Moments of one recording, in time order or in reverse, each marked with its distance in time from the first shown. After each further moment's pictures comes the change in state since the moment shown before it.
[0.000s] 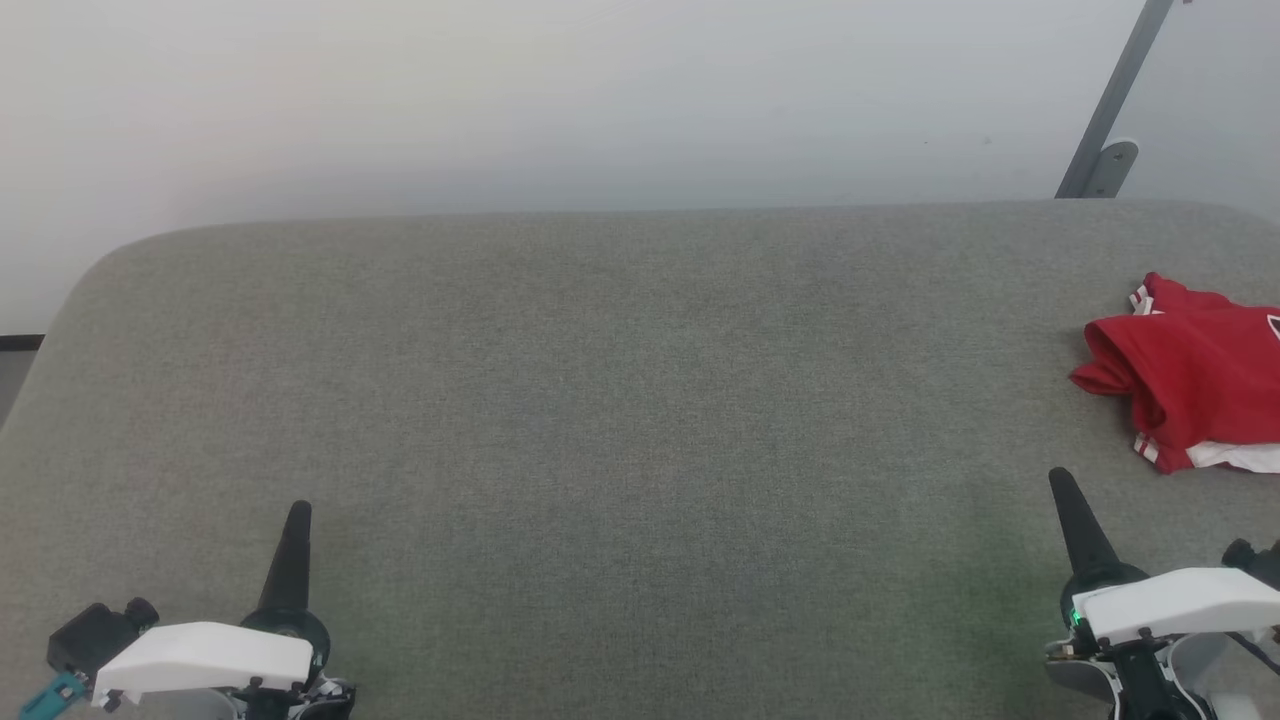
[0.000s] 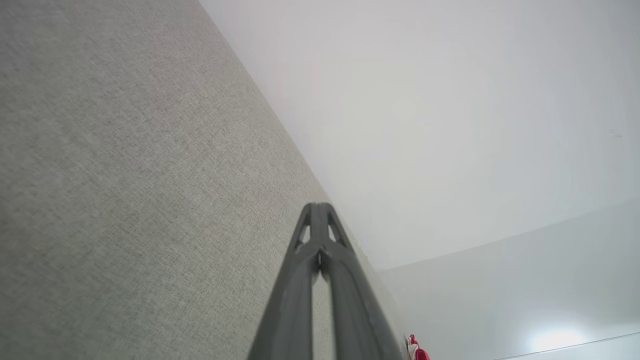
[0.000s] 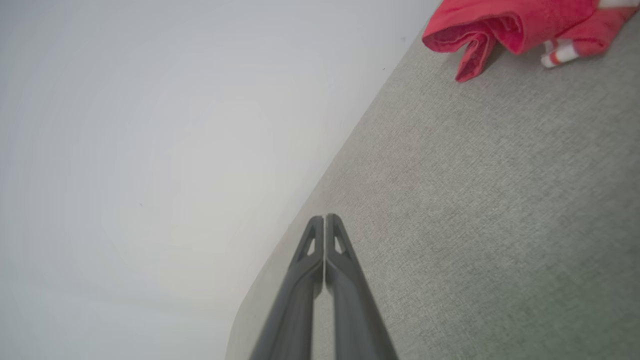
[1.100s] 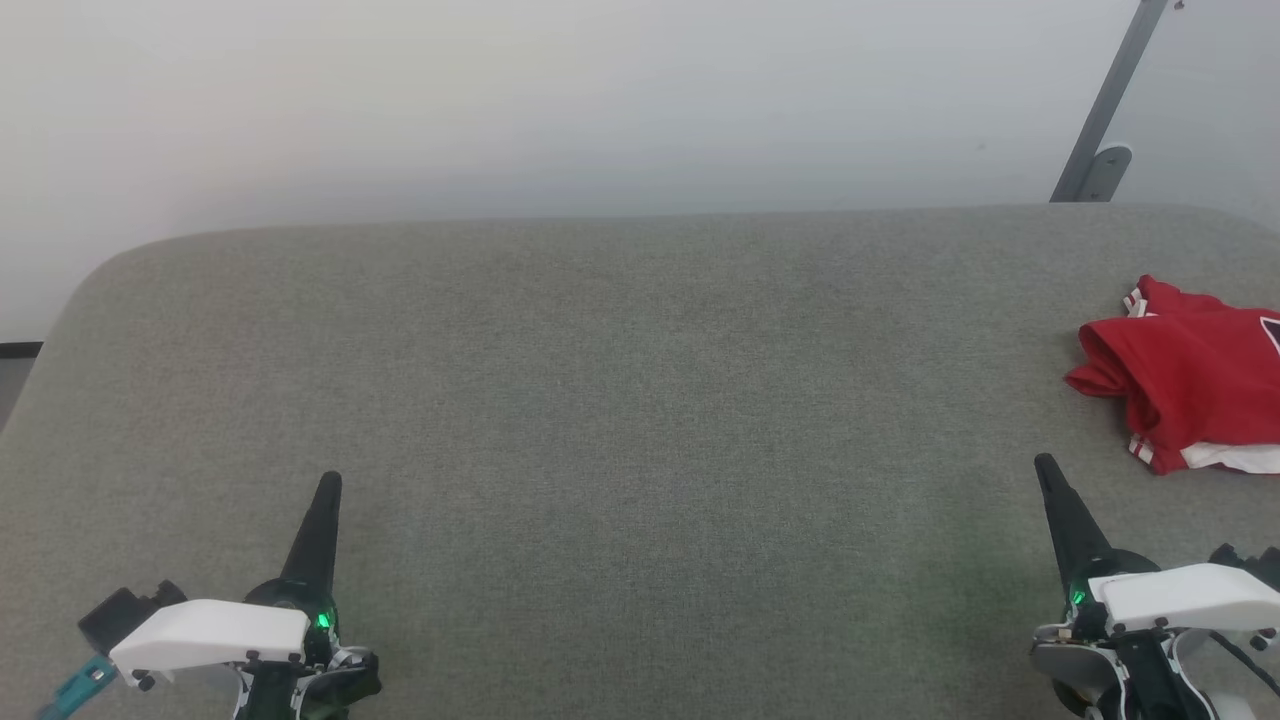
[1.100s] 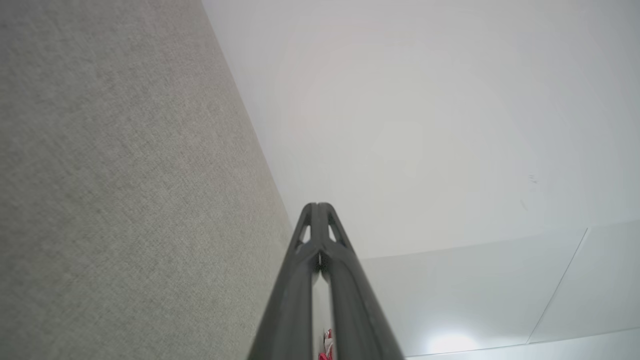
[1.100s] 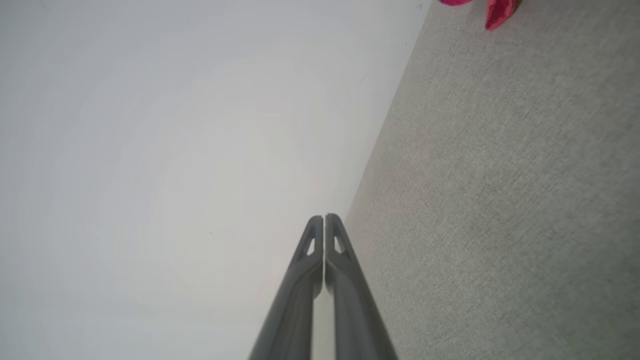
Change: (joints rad) left arm -0.038 -0.038 -0.002 -0.009 -0.249 0.000 0.083; right arm -0.007 0.031 -0.005 -0.025 0.266 0.000 0.055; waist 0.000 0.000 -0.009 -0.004
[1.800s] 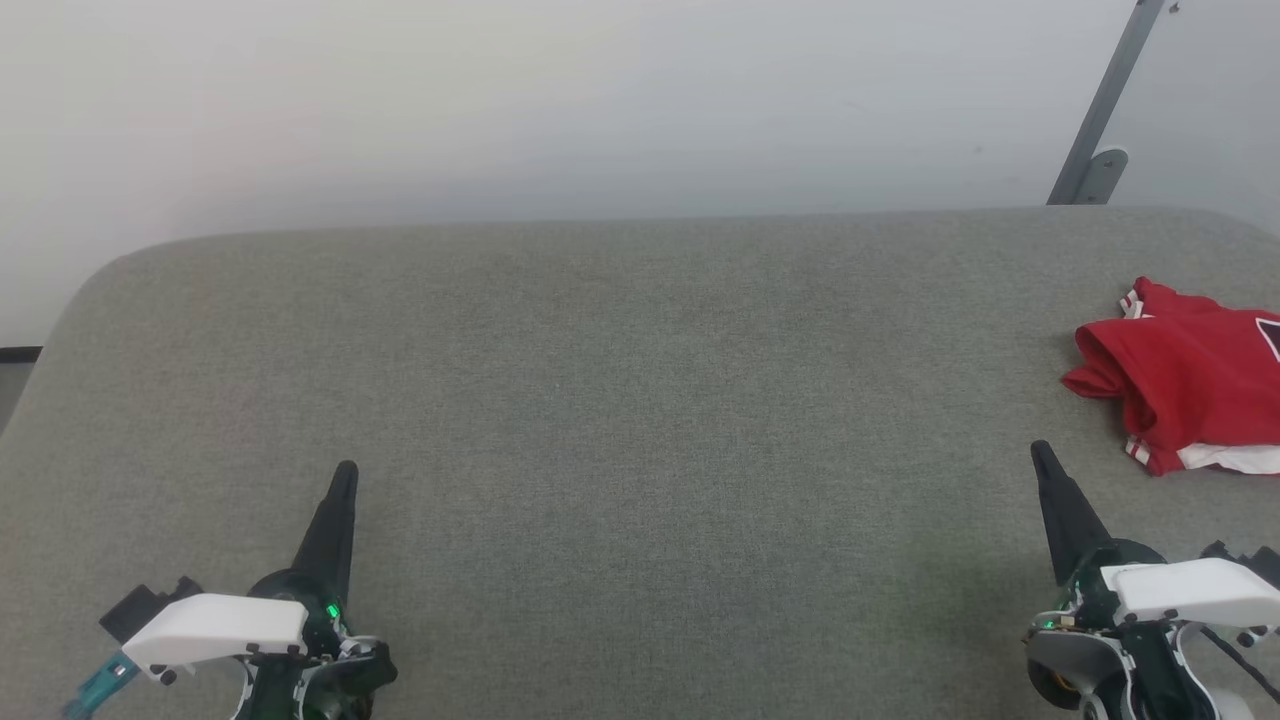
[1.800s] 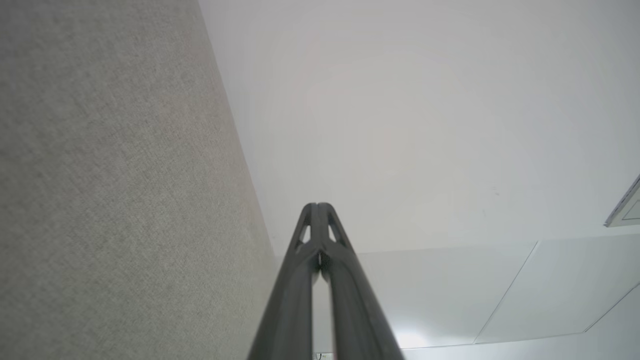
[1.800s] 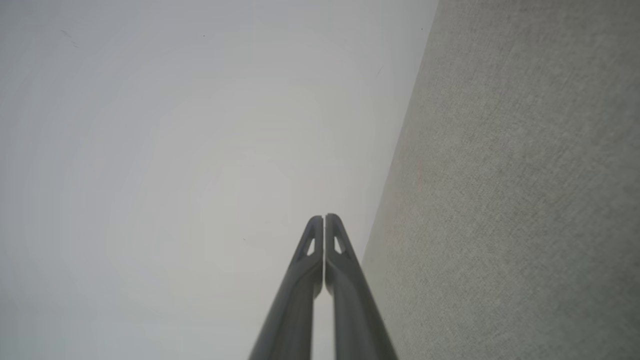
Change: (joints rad) left arm -0.011 -0.020 -0.002 -0.004 -0.119 0.000 0.036; right arm -0.011 0.013 -0.004 -0.010 0.126 0.000 0.022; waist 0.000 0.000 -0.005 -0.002
